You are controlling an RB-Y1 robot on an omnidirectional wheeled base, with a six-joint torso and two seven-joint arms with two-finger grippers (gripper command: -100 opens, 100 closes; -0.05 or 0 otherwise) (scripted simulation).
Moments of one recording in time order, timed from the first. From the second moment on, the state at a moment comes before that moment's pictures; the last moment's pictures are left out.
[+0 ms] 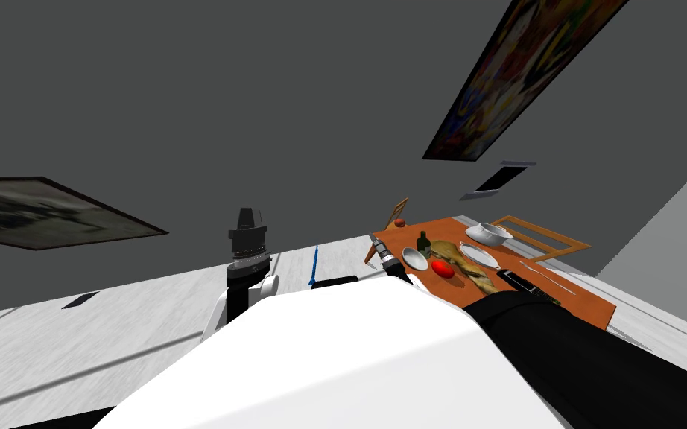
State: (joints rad) left arm 0.48 0.04 0.03 -2.25 -0.12 -0.63 -0.14; right arm 0.63 -0.36 0.11 -2.01 0.08 -0.20 0.38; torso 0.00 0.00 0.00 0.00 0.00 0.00
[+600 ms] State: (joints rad) left arm 0.48 0.04 0.03 -2.25 -0.12 -0.63 -0.14; right arm 0.67 -0.44 0.13 -1.96 0.13 -0.15 0.43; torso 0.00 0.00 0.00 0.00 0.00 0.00
